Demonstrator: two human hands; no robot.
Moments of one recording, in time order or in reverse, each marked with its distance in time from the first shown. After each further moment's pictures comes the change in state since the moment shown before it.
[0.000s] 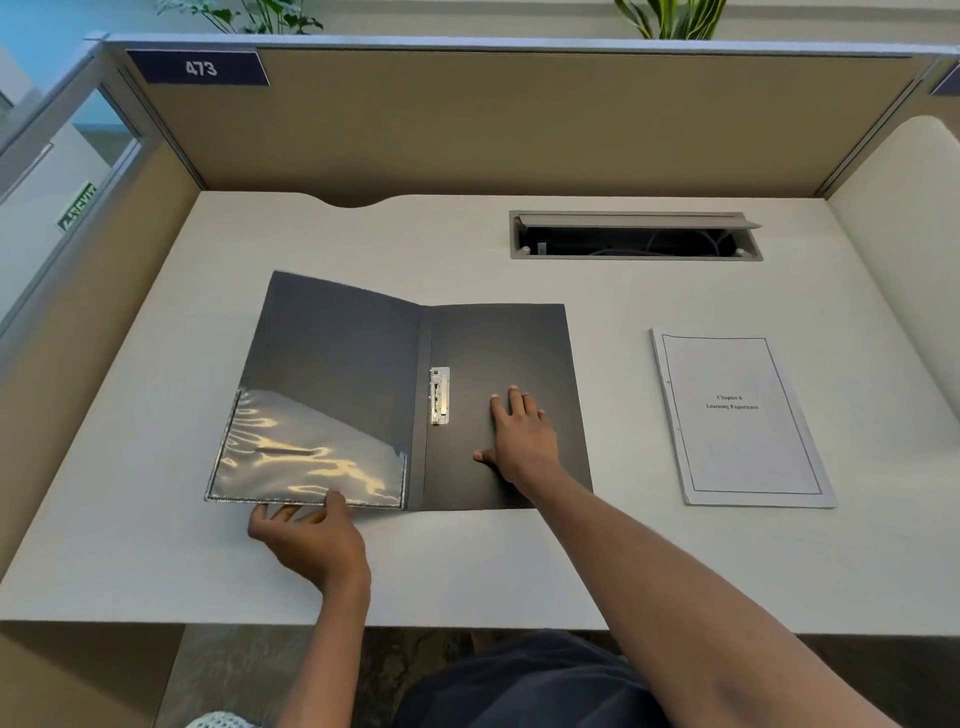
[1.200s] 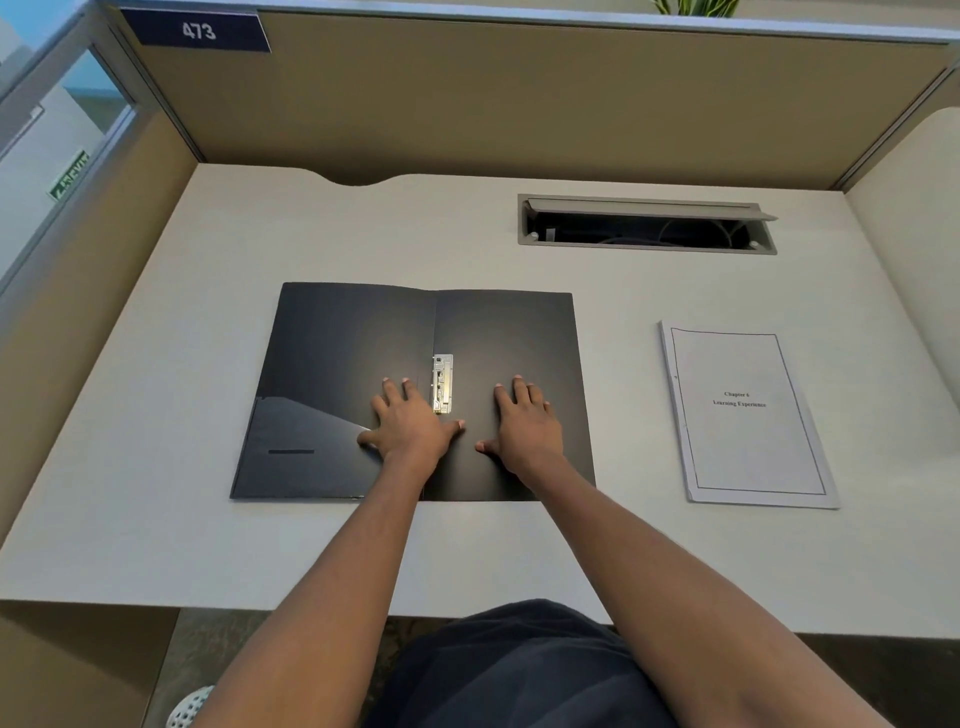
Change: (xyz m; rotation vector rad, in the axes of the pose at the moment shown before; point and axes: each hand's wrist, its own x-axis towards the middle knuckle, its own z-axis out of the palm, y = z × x) left_hand -0.003 0.042 0.129 1.291 -0.678 0.374; right_hand 0.001 -0.002 -0.004 0.001 -0.013 0.025
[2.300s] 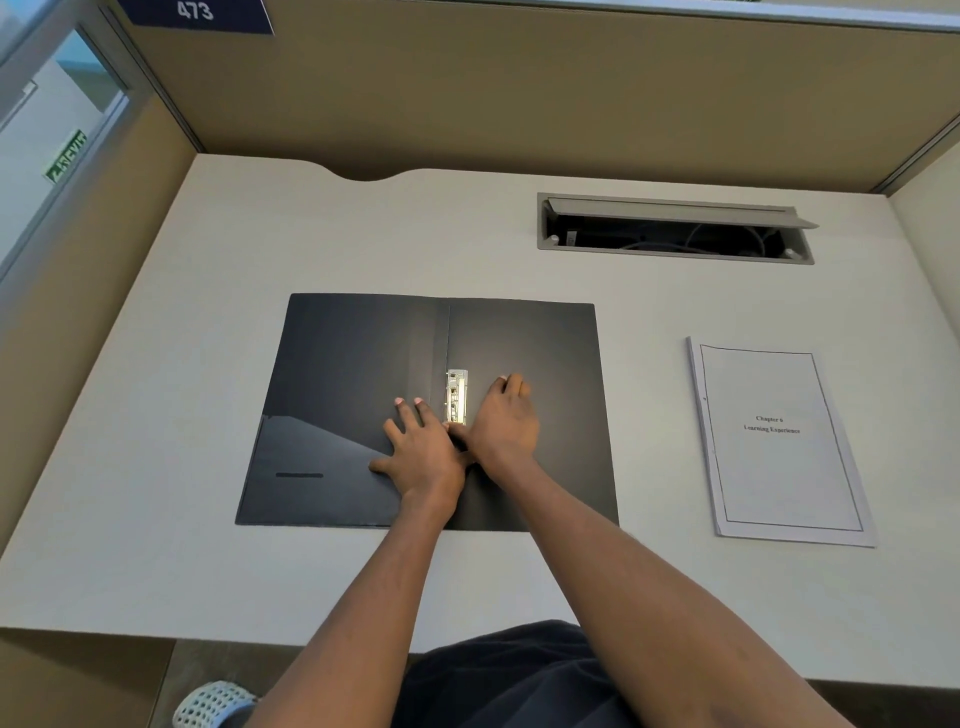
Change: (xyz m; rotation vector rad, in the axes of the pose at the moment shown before) left_hand 0.003 0.001 0.011 0.021 -0.006 -0.006; right_hand 0.040 -0.064 -0.013 0.072 0.101 0.144
